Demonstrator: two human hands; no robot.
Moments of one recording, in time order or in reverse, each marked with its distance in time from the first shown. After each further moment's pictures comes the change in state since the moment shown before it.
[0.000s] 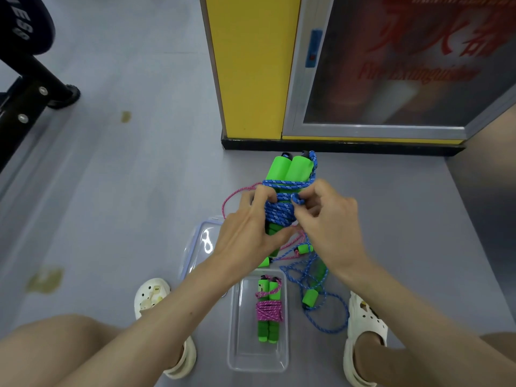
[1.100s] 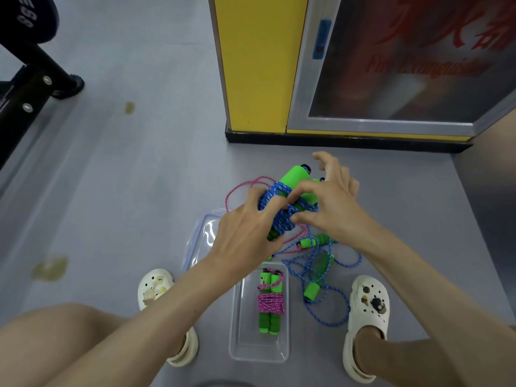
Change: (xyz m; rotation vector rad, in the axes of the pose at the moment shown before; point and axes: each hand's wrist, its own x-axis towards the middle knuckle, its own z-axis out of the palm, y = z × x) left_hand -0.008 -0.019 0.009 0.308 0.152 0.267; right_hand 0.023 -0.003 -0.016 -0.354 -0.478 0.016
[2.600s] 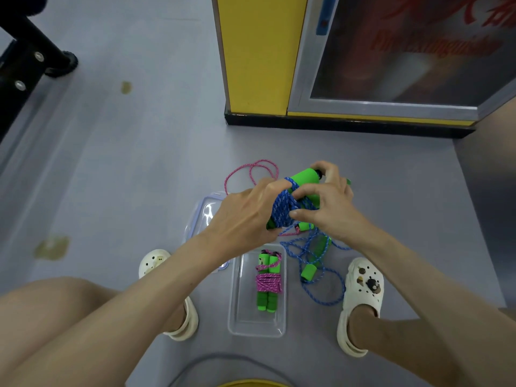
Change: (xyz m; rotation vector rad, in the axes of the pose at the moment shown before) left_hand -0.007 -0.009 0.007 -0.082 -0.035 0.175; right_hand -0.018 0.016 0.025 0.153 -0.050 0.061
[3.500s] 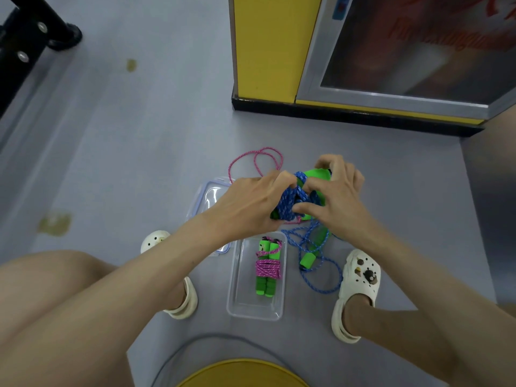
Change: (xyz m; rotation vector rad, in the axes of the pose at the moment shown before) left_hand -0.005 0.000 -0.009 0.032 -0.076 0.048; right_hand -0.008 0.010 0.017 -0.224 0.143 -0.186
